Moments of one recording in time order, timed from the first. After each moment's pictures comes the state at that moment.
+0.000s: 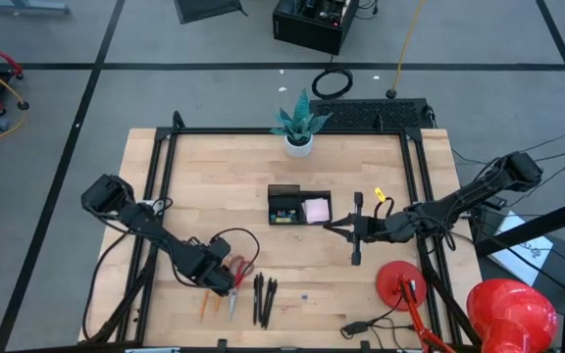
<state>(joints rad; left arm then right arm) -0.59 1.72 0.94 -0.86 -0.13 -1.42 0.42 1.09 0.55 0.31 0.52 -0.06</state>
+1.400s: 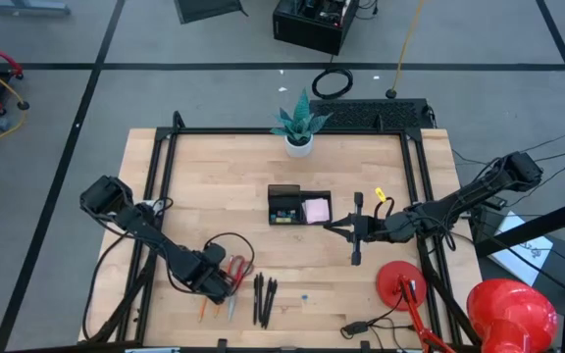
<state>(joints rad) -0.65 1.73 0.94 -0.78 -0.06 -1.70 0.42 1.09 0.55 0.31 0.52 -0.04</state>
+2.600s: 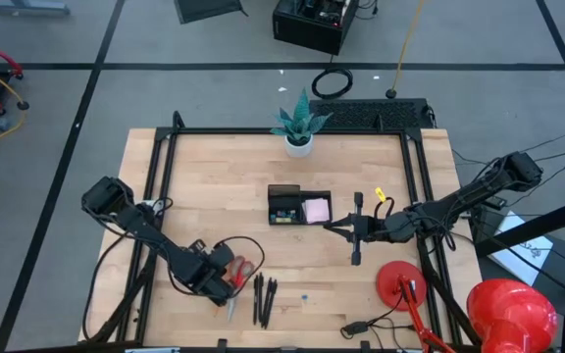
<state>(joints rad) -0.64 1.73 1.01 -0.85 -0.25 -1.35 0.42 1.09 0.55 0.31 0.52 -0.04</state>
